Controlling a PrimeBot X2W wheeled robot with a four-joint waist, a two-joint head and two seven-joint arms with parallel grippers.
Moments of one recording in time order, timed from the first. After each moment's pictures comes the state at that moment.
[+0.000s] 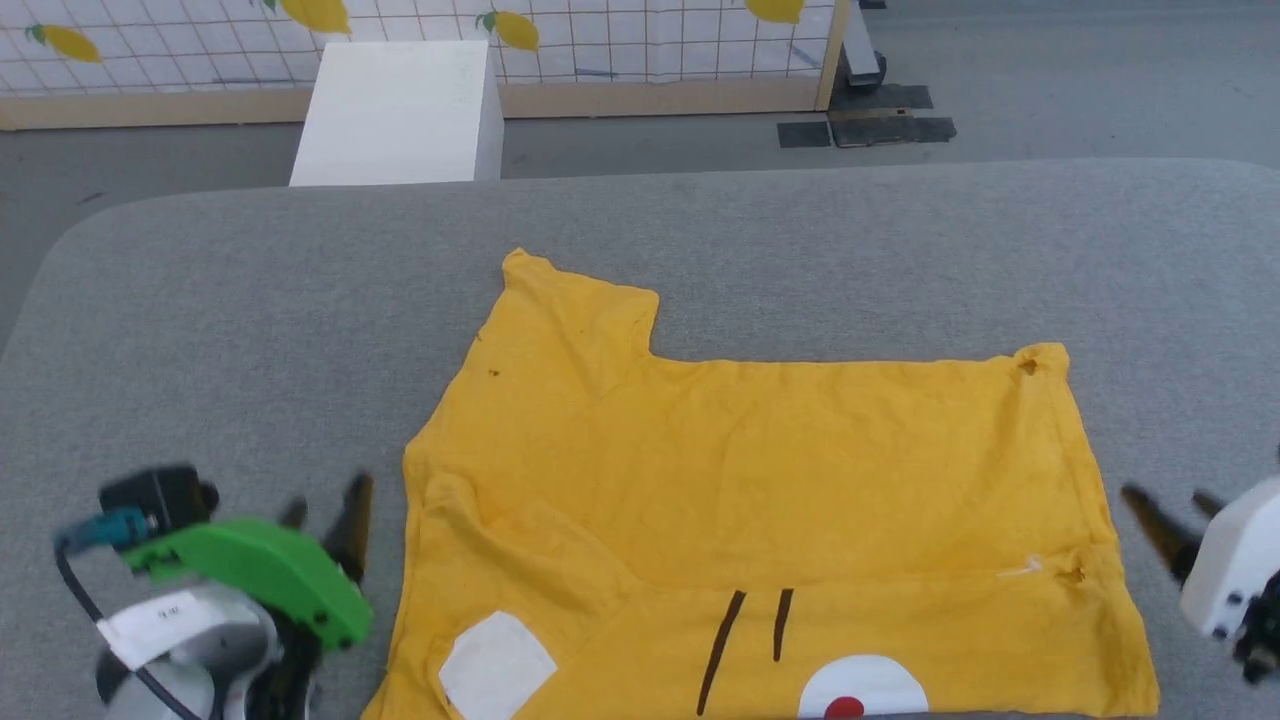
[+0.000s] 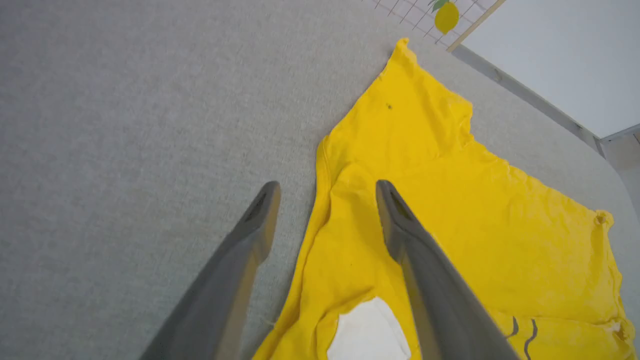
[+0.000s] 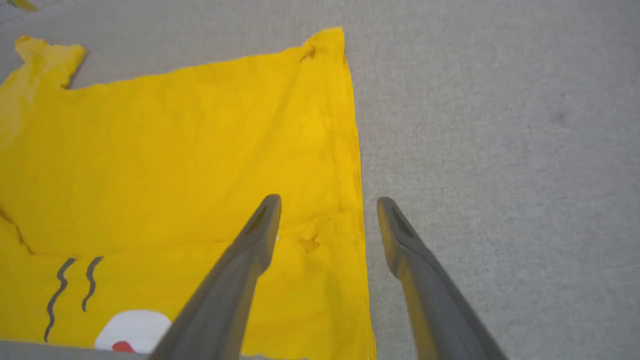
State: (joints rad) left arm 0.01 0.41 -0.20 -0.19 -0.85 0.38 0.35; right arm -0.05 -0.23 -0.26 -0.06 0.40 0.13 0.80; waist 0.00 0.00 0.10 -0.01
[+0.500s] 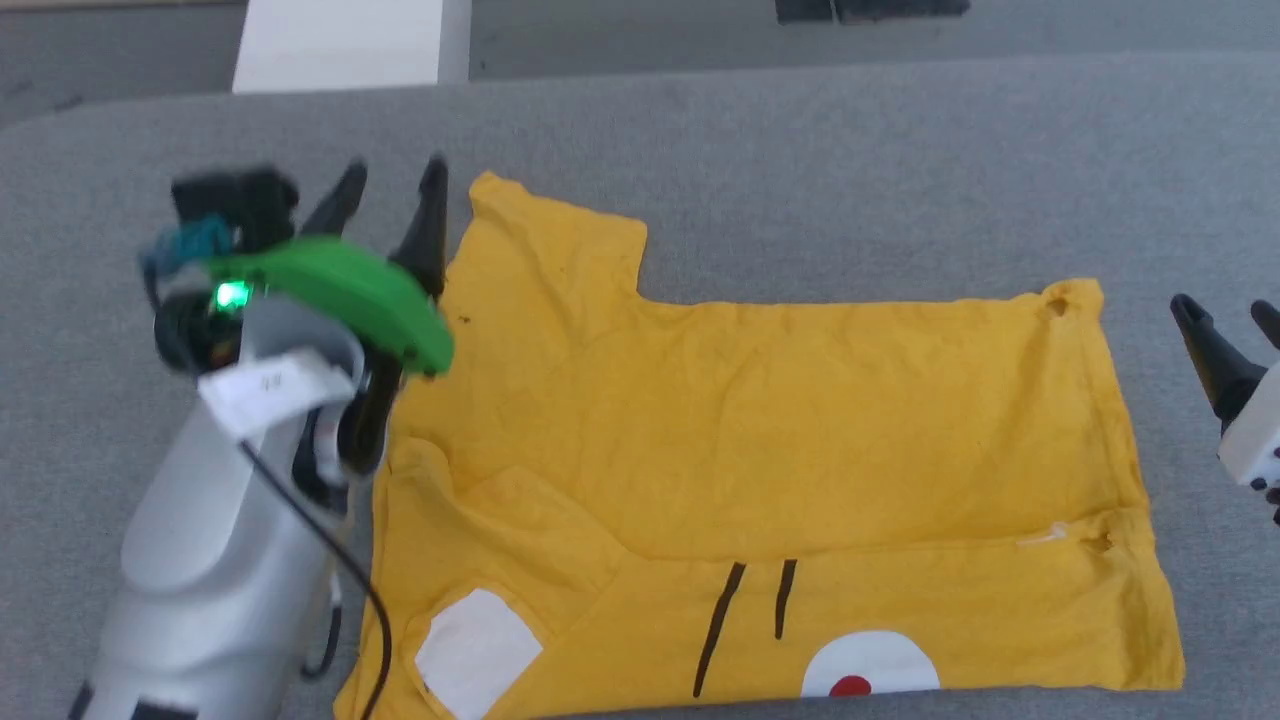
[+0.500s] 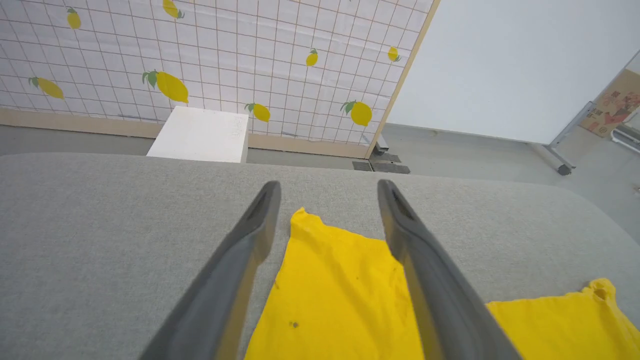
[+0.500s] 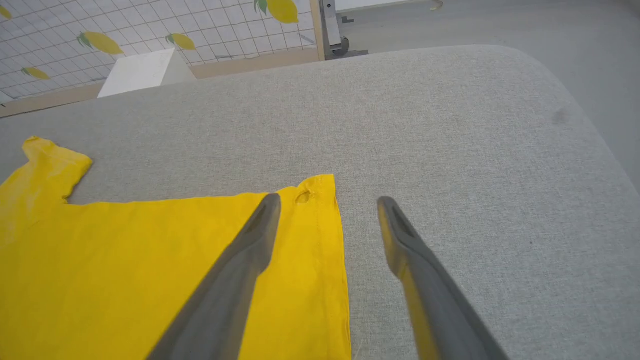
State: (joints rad) left arm -0.56 0.32 -0.34 0.14 -0.66 0.15 0.11; right arm -0.29 -0.25 -0.27 -0.07 0.38 0.13 0.70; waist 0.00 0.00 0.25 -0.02
